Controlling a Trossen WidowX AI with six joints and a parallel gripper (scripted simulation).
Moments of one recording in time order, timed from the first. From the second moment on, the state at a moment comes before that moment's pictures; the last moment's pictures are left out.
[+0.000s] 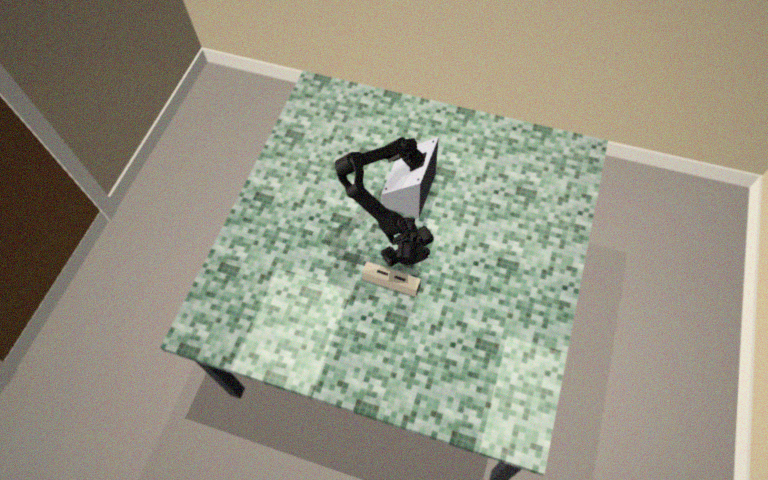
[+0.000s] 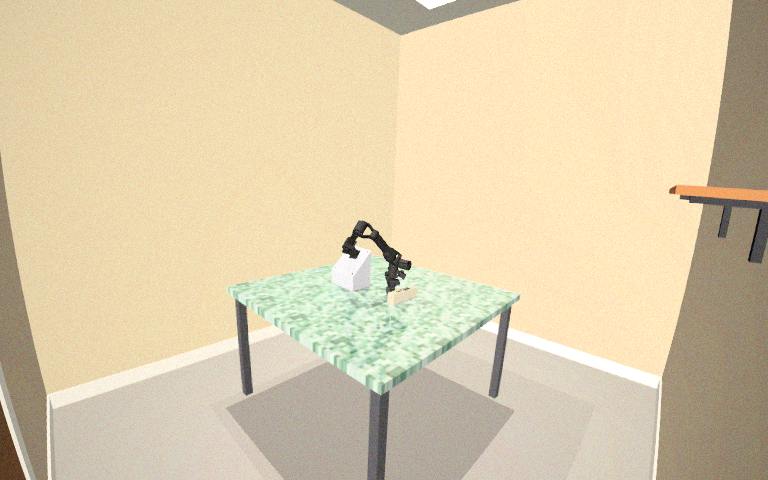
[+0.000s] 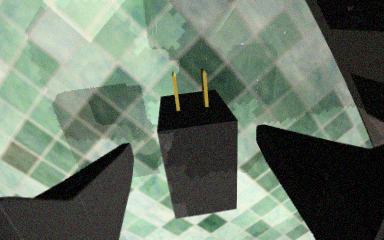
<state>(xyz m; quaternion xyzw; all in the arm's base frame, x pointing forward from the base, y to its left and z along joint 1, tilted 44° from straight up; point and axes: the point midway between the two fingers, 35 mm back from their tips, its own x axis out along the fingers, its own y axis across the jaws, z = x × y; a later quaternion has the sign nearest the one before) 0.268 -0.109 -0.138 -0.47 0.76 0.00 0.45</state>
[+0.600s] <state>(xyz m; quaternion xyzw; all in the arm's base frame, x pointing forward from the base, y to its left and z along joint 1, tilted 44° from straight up) 0.266 -0.105 -0.132 -0.47 0.76 0.00 0.45</state>
